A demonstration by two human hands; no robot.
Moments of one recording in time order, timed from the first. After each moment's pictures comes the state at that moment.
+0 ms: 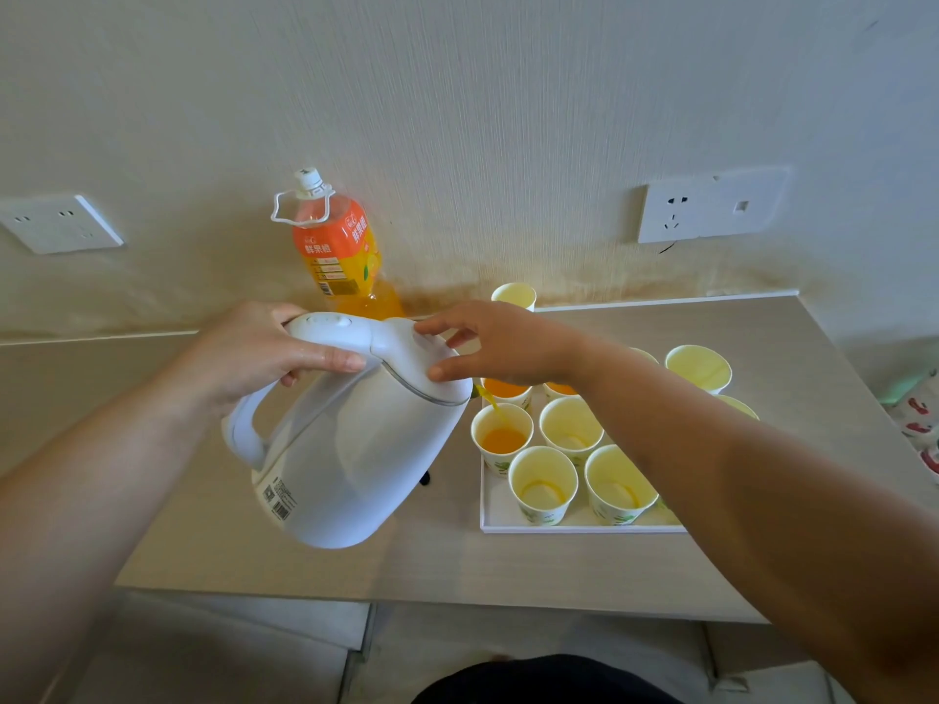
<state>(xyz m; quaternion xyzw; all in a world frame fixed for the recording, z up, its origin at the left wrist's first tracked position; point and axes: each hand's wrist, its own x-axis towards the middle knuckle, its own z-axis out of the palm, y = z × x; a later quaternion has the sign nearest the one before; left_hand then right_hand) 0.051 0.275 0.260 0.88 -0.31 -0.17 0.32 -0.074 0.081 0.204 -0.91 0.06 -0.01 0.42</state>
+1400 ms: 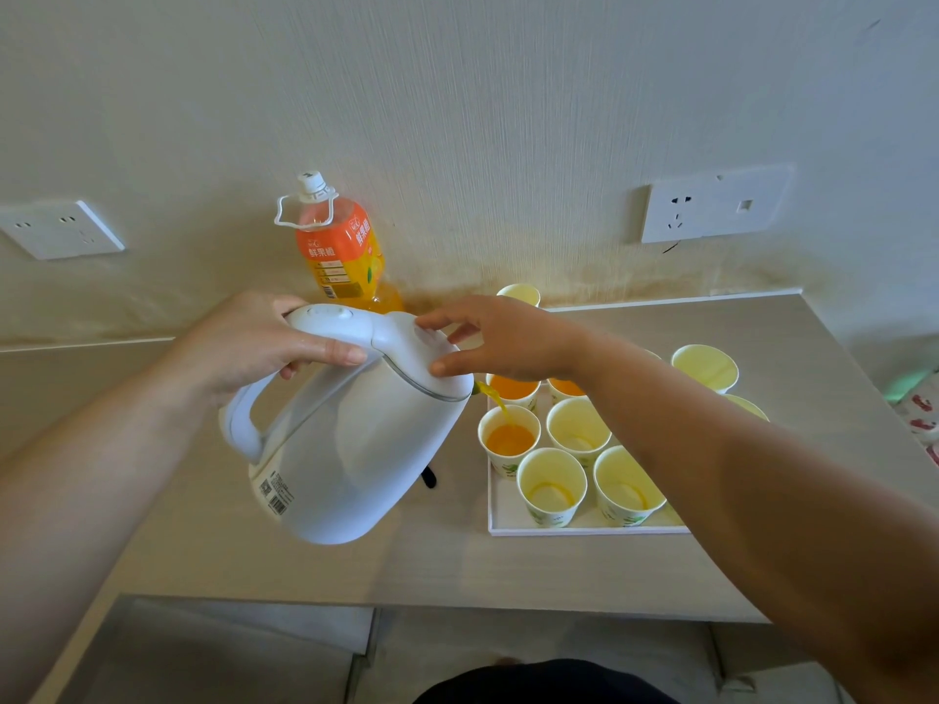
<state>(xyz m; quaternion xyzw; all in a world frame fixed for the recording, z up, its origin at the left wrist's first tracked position) 0.056 0.276 0.273 0.88 -0.33 -0.17 0.29 -0.067 0.081 0.205 -0.90 0.06 -0.02 0.42</state>
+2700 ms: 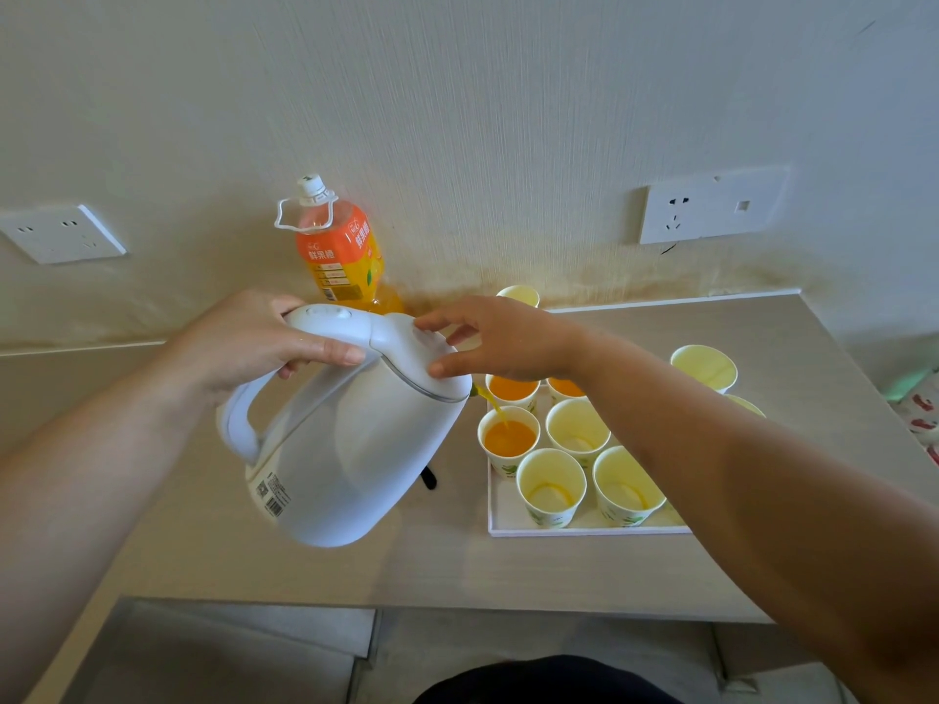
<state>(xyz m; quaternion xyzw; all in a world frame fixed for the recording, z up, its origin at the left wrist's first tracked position) 0.047 0.276 0.283 0.88 -0.33 -0.19 0.28 -0.067 0.081 0.206 -0.90 0.06 -0.02 0.42</state>
